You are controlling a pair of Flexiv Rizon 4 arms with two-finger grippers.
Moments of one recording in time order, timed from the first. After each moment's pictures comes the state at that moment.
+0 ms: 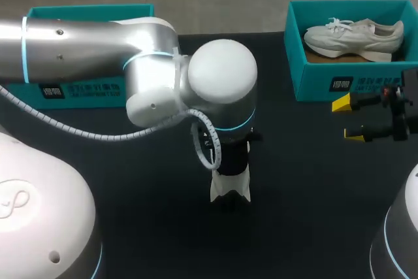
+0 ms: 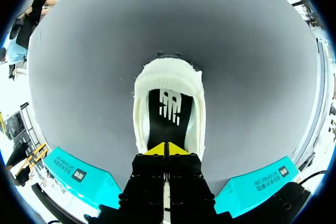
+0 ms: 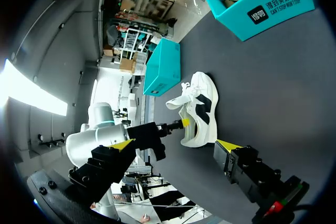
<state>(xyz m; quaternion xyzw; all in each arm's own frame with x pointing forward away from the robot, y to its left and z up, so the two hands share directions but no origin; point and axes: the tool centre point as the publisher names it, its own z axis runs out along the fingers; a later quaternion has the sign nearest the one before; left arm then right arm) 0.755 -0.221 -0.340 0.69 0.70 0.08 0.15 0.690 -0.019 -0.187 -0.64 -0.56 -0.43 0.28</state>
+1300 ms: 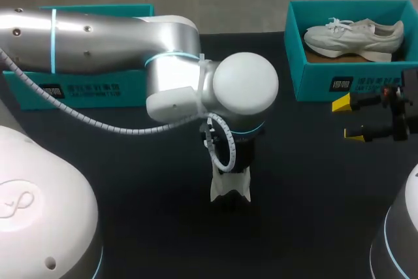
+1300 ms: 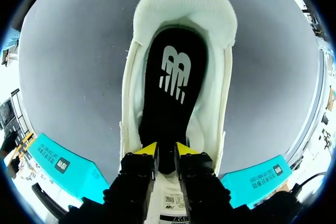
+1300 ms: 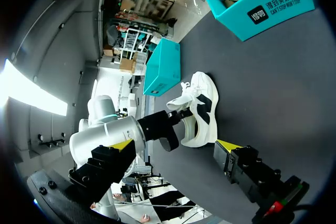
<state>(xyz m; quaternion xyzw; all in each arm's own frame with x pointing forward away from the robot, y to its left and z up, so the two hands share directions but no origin) 0.793 -0.222 -0.360 0.65 0.73 0.14 0.14 0.690 -0.019 -0.187 -0.64 -0.56 -0.43 0.28</state>
